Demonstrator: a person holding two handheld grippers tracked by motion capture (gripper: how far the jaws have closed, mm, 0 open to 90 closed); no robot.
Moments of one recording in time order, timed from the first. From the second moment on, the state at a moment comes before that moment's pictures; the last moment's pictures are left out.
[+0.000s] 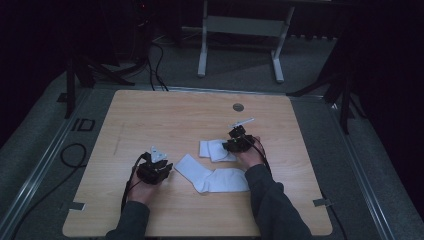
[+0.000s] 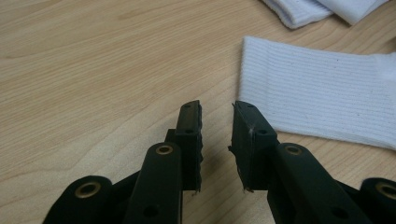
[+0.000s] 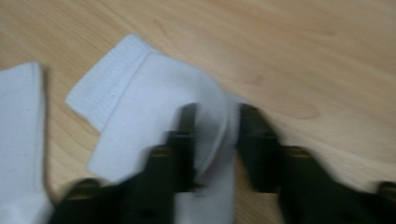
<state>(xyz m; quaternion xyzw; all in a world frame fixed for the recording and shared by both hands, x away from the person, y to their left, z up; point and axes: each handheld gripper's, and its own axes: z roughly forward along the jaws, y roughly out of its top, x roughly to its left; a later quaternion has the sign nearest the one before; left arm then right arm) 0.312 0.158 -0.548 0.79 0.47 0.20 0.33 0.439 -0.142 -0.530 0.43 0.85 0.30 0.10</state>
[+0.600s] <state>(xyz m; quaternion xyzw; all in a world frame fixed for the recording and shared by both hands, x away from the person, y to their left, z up) 0.316 0.154 -0.551 0.80 0.47 0.20 0.32 0.418 -0.154 -0.471 0.40 0.83 0.38 0.12</state>
